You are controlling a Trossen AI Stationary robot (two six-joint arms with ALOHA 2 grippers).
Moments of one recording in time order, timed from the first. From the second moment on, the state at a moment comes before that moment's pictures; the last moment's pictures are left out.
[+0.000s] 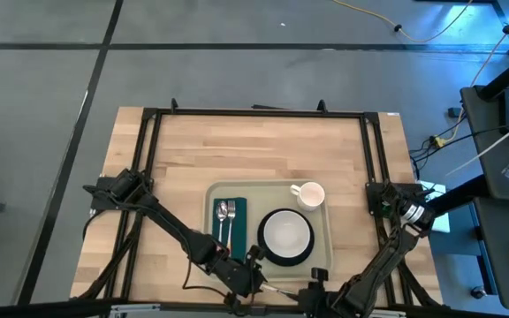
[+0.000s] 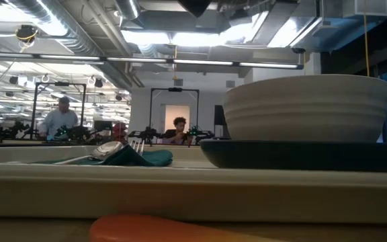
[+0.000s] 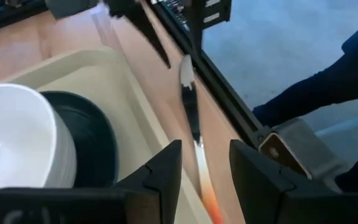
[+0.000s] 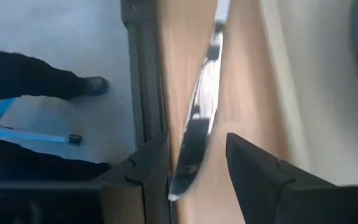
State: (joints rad) left arm -0.60 2.01 1.42 -0.08 -0.19 -0.04; right arm 0.97 2.09 1.52 -0.66 0.40 1.04
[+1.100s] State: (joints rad) left arm -0.64 2.01 1.42 -0.11 -0.15 -0.03; right arm 0.97 2.13 1.52 -0.67 0.35 1.18
